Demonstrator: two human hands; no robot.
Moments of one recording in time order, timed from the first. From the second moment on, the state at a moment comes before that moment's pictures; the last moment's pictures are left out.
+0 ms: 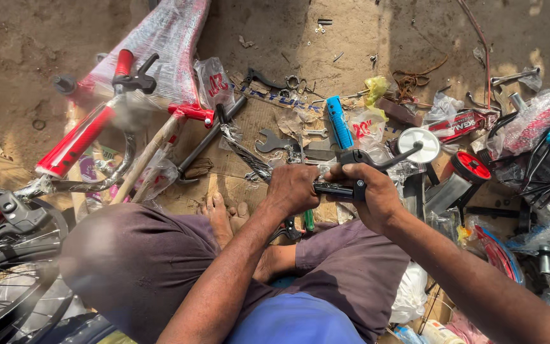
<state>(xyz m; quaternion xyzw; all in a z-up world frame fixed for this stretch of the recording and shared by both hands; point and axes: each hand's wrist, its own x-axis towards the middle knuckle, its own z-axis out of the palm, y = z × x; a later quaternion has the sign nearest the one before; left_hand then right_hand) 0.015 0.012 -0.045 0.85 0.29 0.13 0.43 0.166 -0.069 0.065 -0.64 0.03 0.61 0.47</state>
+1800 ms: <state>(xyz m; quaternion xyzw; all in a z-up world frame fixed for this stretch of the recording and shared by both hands) -0.025 -0.008 -0.043 0.79 0.28 0.28 0.47 0.182 -0.064 0.046 -0.34 -0.74 0.55 0.18</state>
